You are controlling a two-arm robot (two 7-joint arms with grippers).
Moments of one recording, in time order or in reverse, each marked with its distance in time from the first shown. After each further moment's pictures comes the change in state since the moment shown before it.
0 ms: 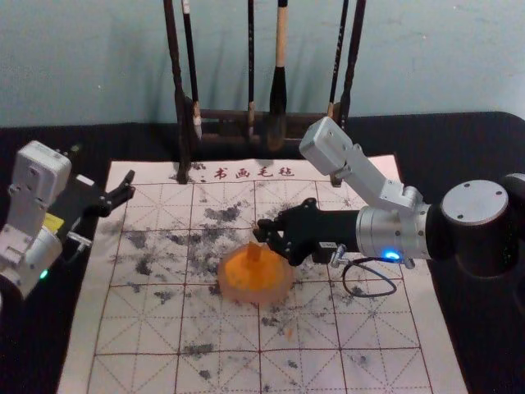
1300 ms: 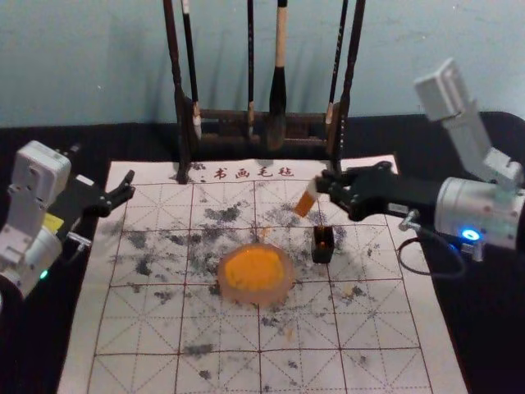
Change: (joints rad) left arm 0.000 0.000 0.000 0.000 0.000 0.000 0.000; right arm -0.174 0.142 0.236 -0.229 0.268 0.071 -0.147
